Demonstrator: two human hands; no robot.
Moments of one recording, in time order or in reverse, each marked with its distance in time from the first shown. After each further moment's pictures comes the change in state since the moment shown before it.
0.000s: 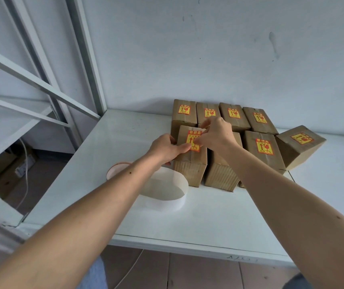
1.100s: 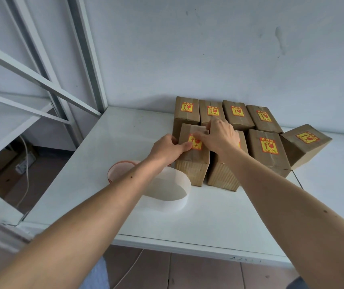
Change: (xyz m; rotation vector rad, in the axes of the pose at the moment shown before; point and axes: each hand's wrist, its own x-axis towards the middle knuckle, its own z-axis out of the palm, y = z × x) left_hand -0.002 -0.007 0.004 -0.059 0.016 0.001; right_hand 0.013 0.014 0.017 -0.320 0.108 0.029
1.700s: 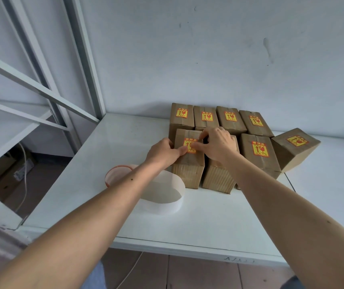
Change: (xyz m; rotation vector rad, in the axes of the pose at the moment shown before) left_hand 0.002 0.004 0.003 0.148 0.036 0.011; right_hand -0.012 0.016 -0.012 -0.005 -0.063 -0.134
